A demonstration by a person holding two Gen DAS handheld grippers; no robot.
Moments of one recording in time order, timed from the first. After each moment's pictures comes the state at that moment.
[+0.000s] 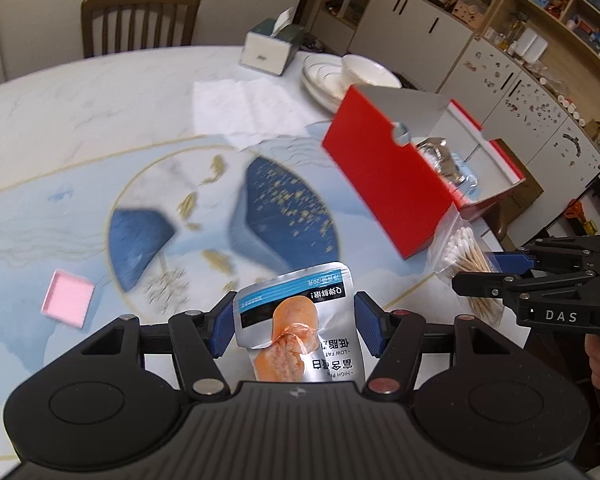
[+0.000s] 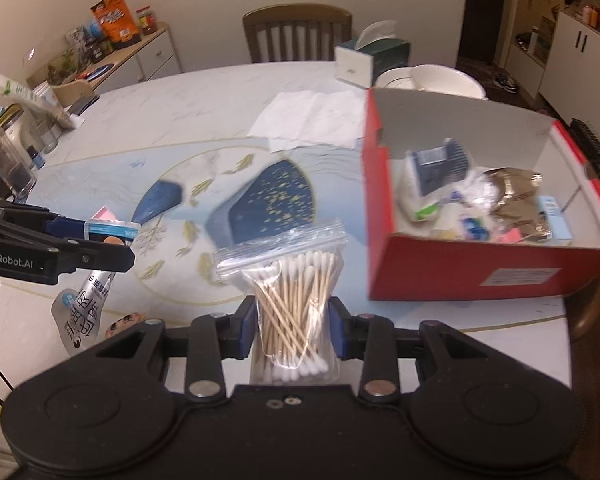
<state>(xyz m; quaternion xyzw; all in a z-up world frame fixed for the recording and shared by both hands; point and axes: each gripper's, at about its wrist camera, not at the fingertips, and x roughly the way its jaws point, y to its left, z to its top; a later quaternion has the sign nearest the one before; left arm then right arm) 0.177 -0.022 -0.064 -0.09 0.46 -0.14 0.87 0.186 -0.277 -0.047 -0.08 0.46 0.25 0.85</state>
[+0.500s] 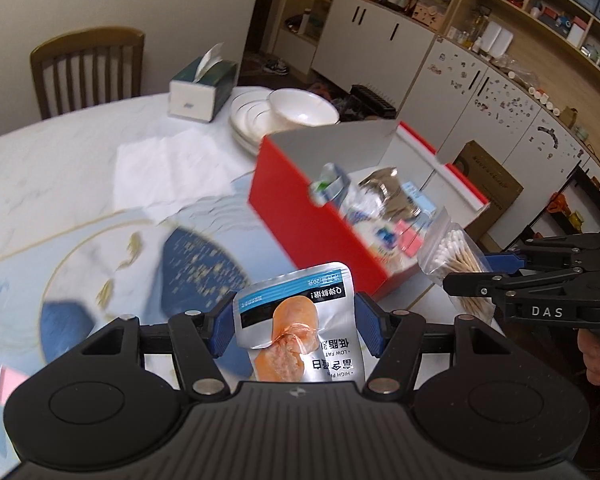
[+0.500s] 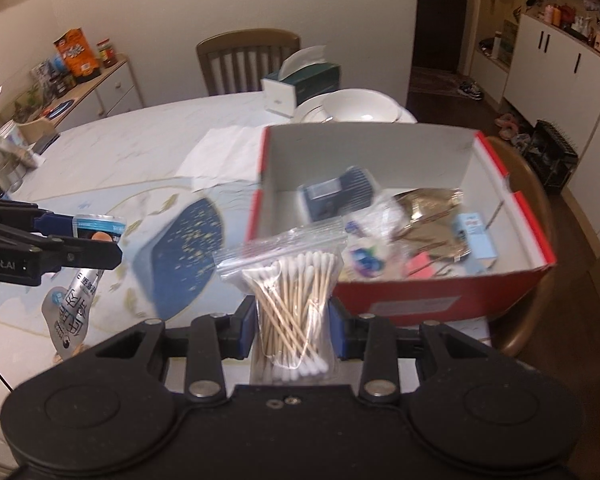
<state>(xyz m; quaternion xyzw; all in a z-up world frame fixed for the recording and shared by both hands) 0.229 -0.106 -0.031 -0.06 0.43 -0.18 0.88 0.231 -0.356 -0.025 -0.06 0.44 0.21 0.87</state>
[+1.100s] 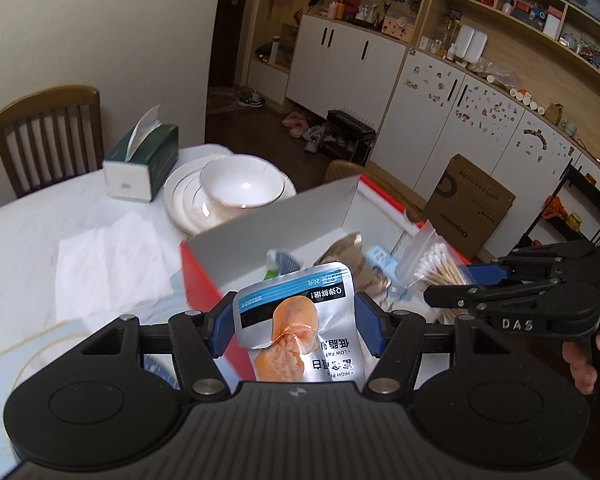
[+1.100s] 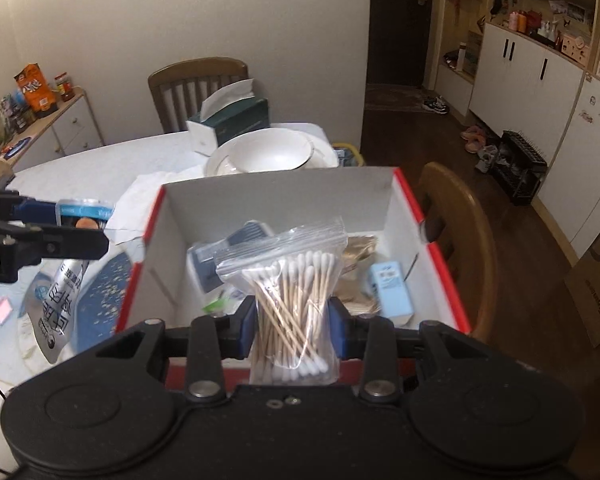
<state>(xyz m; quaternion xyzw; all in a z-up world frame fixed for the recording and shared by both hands) 0.304 -0.194 0.000 -0.02 0.38 -0.20 0.90 0.304 -0.421 -0.017 -0.06 0.41 0.17 0.89</state>
